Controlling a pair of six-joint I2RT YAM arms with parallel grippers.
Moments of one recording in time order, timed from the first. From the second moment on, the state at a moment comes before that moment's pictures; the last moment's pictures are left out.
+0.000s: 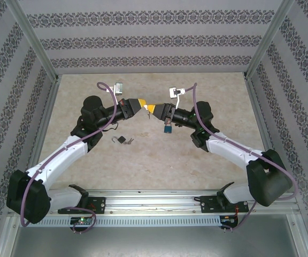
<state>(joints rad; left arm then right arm) -0.42 1.21 0.88 0.35 0.63 -1.02 0.54 1.38 0.80 0.77 -0.72 0.97</state>
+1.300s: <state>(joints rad) -0.51 1.66 1.34 -0.45 0.37 -0.76 0.24 0.88 0.55 0.01 -0.41 0.67</state>
